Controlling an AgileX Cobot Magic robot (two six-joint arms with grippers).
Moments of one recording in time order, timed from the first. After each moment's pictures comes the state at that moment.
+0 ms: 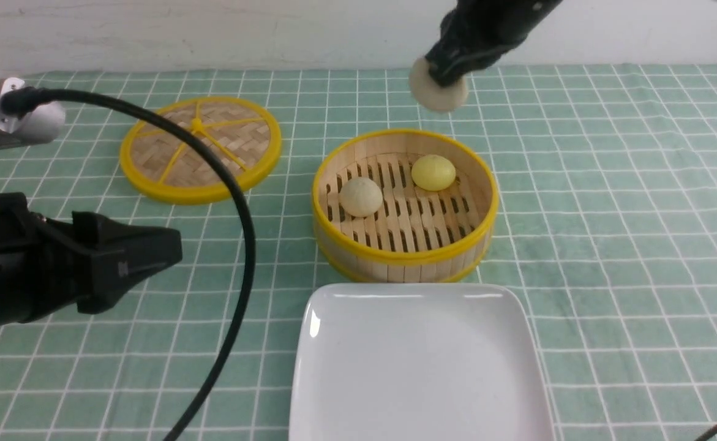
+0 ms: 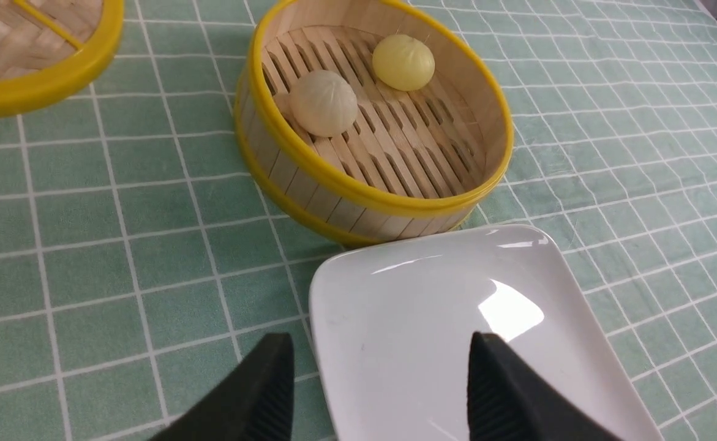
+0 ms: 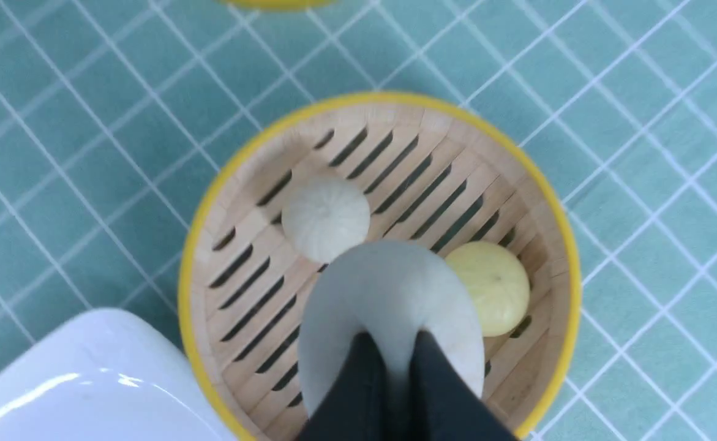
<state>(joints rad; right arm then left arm) 0.42 2.01 -2.29 0.24 1.25 -0.35 0.03 0.89 -0.71 -0.90 0.75 0.69</state>
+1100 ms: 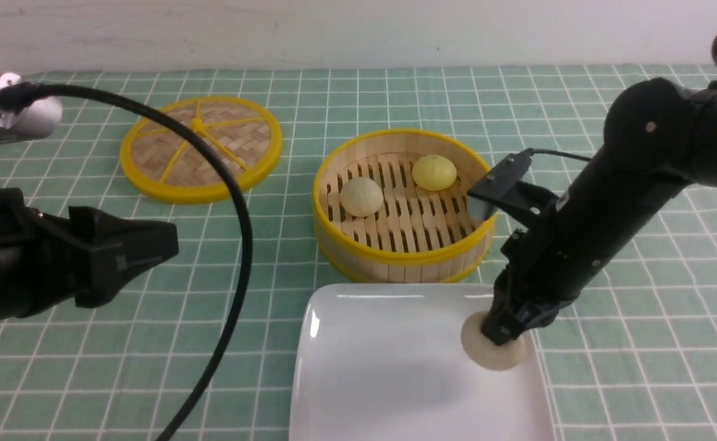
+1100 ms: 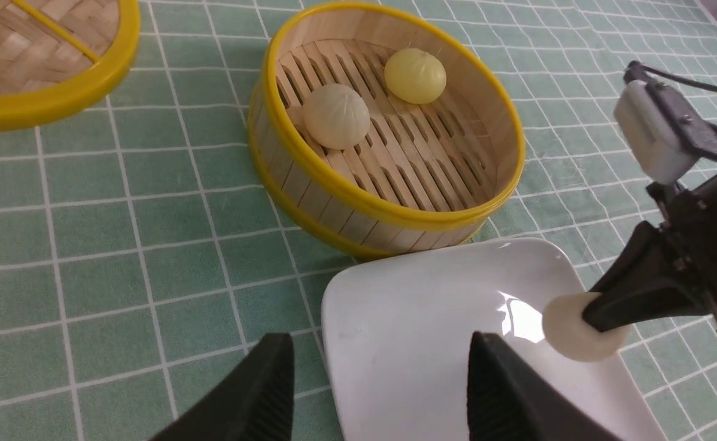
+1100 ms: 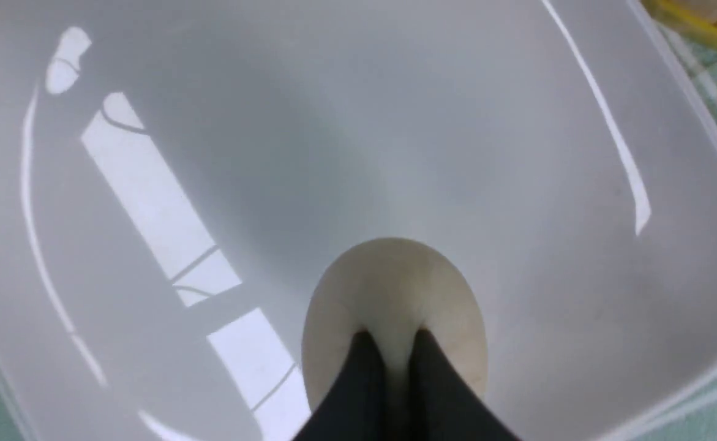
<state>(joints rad) 0.42 1.79 -1.22 0.49 0.93 -0.72 0.03 0.89 -0.71 -0.90 0.73 0.69</state>
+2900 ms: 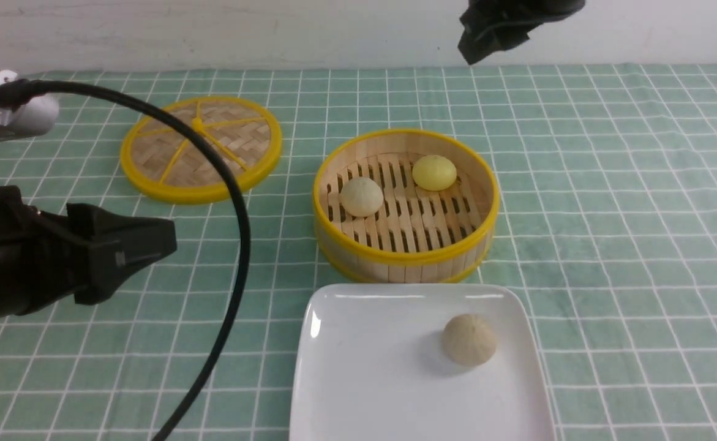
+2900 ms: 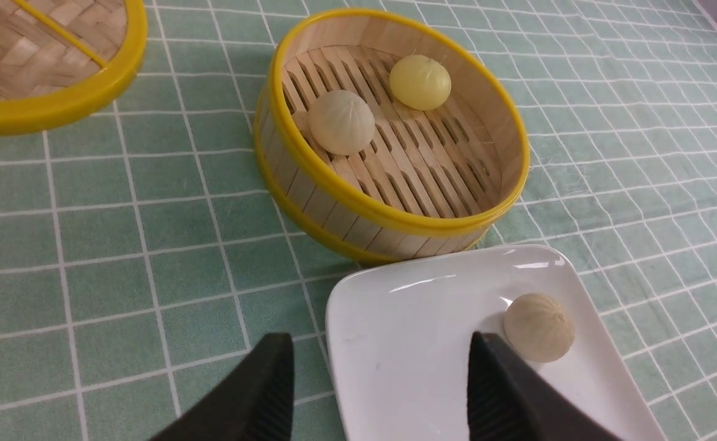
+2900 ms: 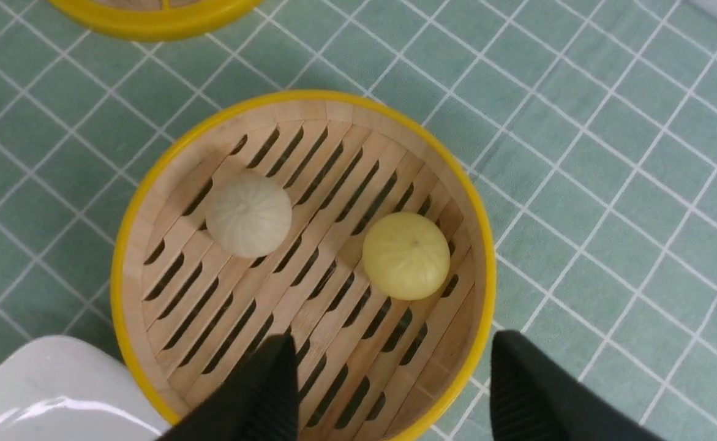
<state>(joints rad) 0.40 2.01 -2.28 0.14 1.23 -0.23 0.03 0.89 -0.71 -0.90 0.72 0.69</state>
